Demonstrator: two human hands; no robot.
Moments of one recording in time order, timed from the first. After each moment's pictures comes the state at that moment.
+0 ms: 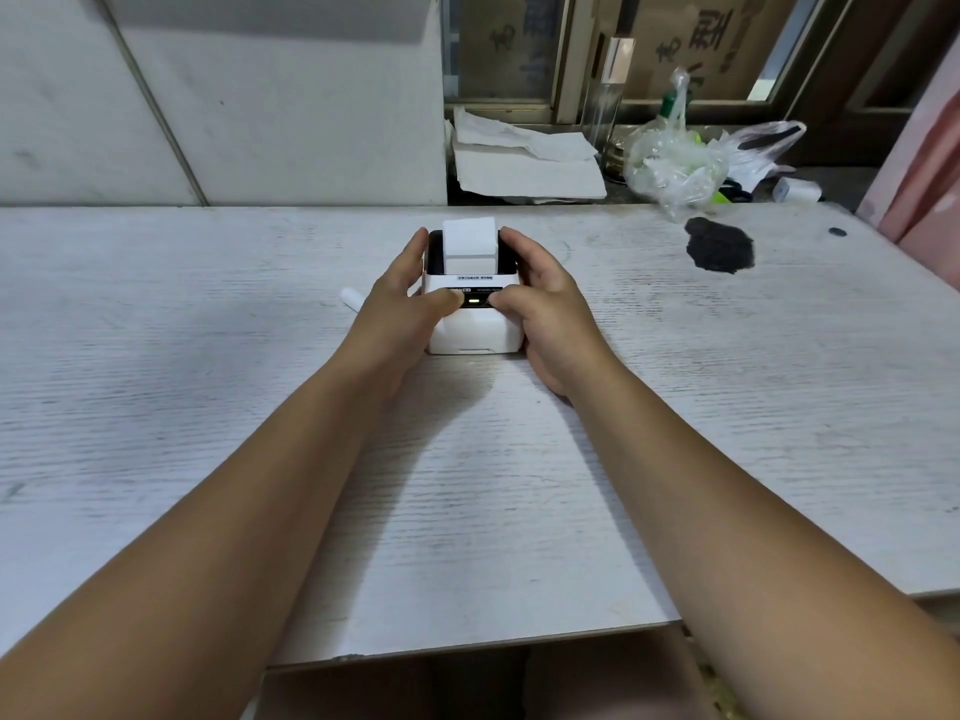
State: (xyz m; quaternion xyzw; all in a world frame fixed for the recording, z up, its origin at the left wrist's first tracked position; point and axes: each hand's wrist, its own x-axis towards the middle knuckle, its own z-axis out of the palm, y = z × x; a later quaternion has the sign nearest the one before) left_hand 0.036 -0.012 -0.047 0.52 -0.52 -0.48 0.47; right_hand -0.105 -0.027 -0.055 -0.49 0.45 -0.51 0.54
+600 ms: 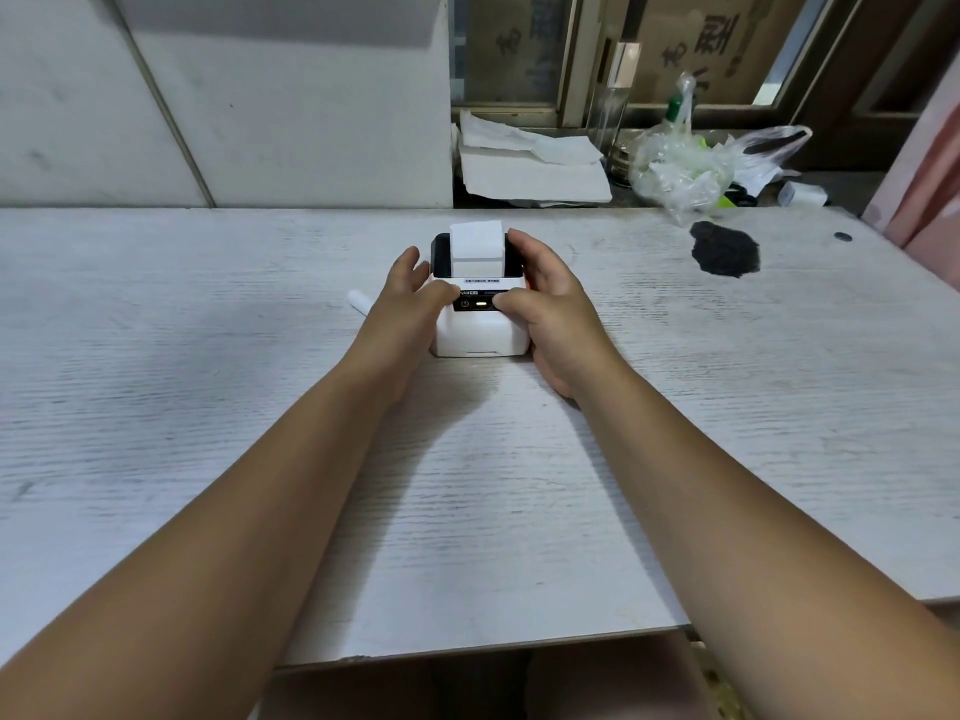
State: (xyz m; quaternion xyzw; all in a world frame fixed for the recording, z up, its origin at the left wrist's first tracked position) left_hand 0.036 -0.013 -0.047 0.55 -0.46 -0.51 0.47; right_hand -0.105 -0.026 -0.052 -0.50 0.45 -0.51 0.53
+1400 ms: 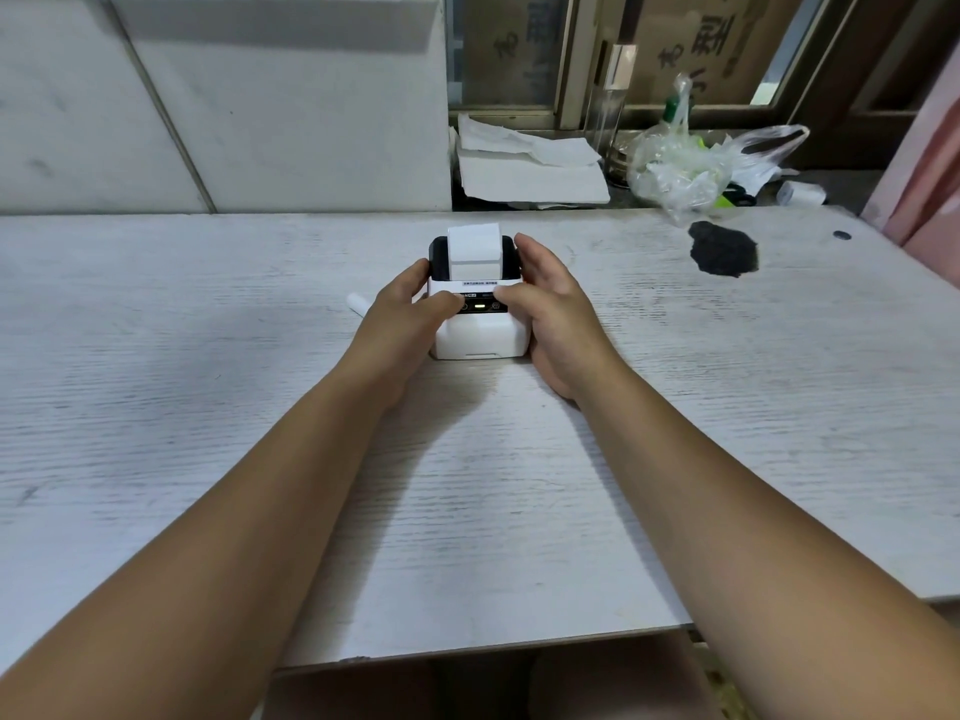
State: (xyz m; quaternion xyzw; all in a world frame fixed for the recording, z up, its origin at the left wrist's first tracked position) left_hand 0.040 -0.010 -0.048 0.54 -0.53 -0.47 0.45; right_hand -0.107 -0.023 -0.048 -0.47 0.42 -0.52 0.57
